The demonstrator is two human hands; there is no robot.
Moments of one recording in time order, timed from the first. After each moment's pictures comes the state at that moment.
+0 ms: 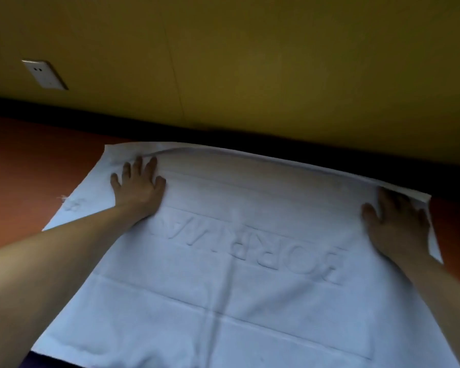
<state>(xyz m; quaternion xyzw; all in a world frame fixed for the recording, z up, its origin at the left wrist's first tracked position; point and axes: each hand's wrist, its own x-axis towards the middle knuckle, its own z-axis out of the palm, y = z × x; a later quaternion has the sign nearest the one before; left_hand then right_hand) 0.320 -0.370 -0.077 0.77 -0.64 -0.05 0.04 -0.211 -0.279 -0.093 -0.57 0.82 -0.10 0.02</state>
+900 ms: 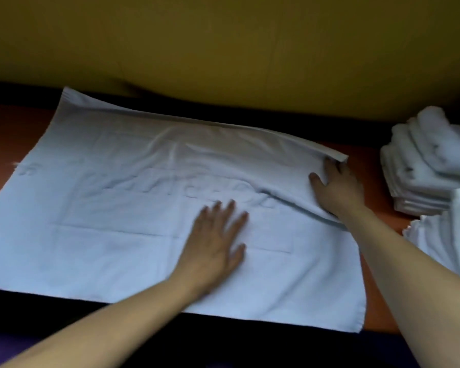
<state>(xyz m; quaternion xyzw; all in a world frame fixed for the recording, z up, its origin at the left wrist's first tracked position) 0.101 -0.135 -0.070 0.44 -0.89 -0.09 0.13 -0.236 -0.212 -0.063 -0.54 0.83 -0.07 0.09</state>
